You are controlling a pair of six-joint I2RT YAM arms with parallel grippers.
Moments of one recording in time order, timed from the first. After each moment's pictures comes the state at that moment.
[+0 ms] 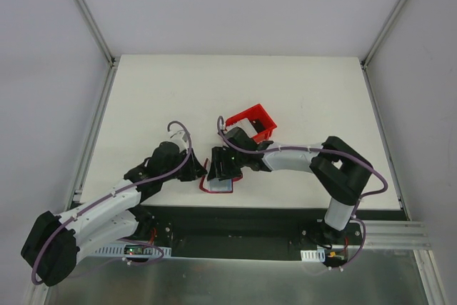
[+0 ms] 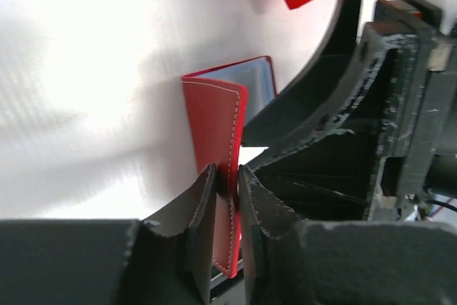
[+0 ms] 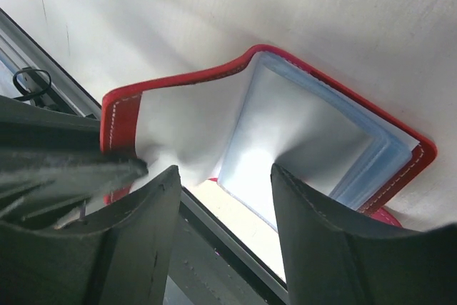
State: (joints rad) left arm -0.64 0.86 0.35 -0.14 0.16 -0.75; right arm 0.97 1.78 0.97 -0.07 -0.32 0.81
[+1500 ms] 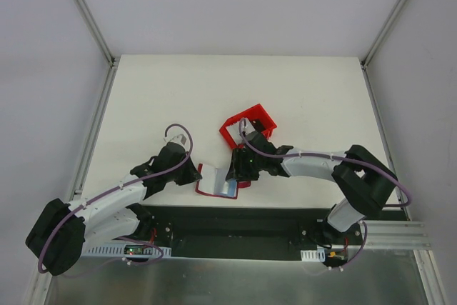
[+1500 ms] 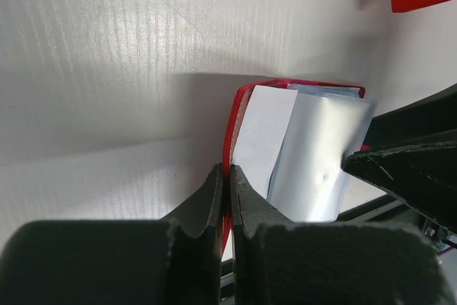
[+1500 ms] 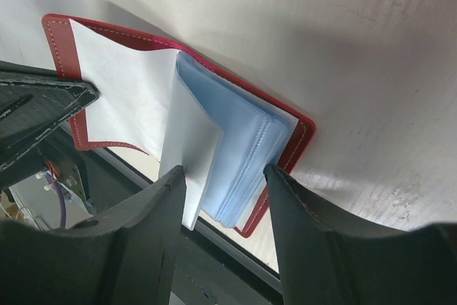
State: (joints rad) left arm -0.64 0.97 0.35 -0.23 0.07 -0.87; right arm 0.91 1.59 0.77 -0.10 -0.23 0.85
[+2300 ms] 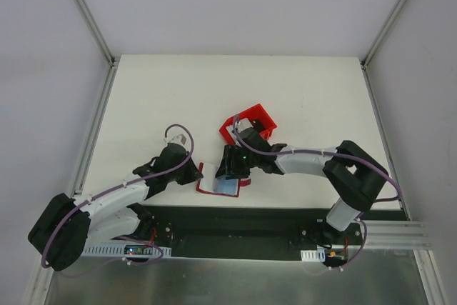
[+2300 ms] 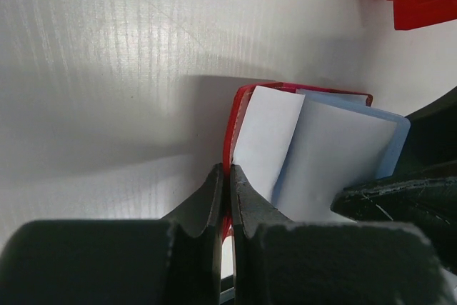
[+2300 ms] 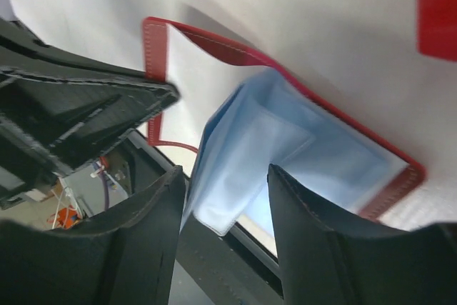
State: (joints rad) left arm -0.64 1.01 0.33 -0.14 0.05 -0.90; right arm 0.91 1.66 0.81 0.00 -0.33 0.91
